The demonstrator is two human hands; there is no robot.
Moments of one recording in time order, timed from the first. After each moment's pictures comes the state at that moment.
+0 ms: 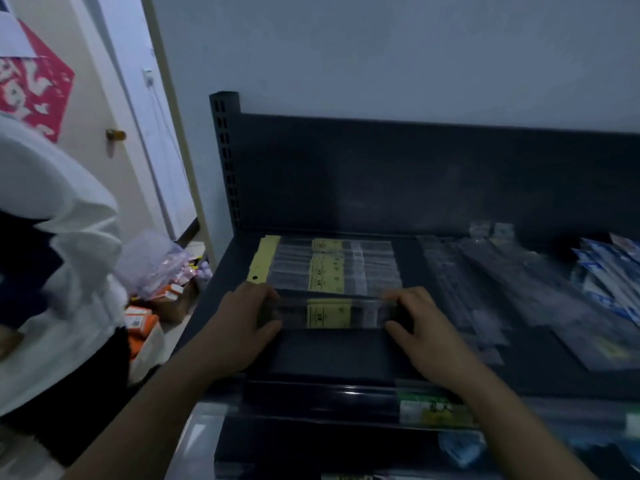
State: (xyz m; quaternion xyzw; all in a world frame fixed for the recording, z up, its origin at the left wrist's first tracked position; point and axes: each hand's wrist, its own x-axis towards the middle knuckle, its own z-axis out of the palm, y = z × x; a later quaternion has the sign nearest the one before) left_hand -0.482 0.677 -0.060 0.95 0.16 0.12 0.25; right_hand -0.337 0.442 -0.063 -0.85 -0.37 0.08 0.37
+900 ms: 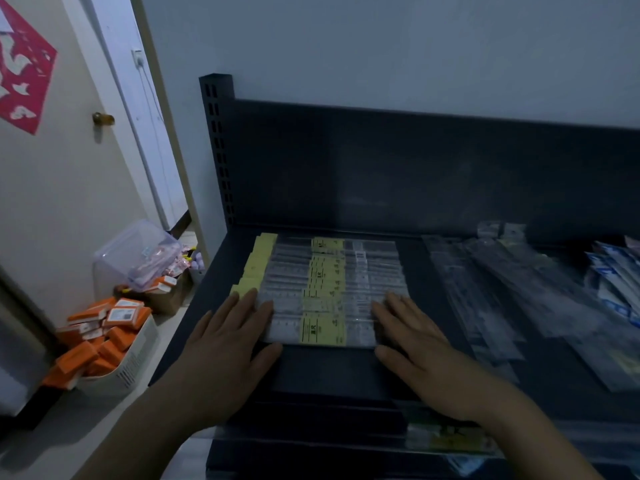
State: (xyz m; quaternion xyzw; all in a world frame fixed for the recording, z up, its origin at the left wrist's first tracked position) left_hand -0.495 0.672 -0.061 0.97 0.20 -0.07 0.11; right_hand -0.339 0.442 -0.061 -0.86 -0.45 0.20 0.13
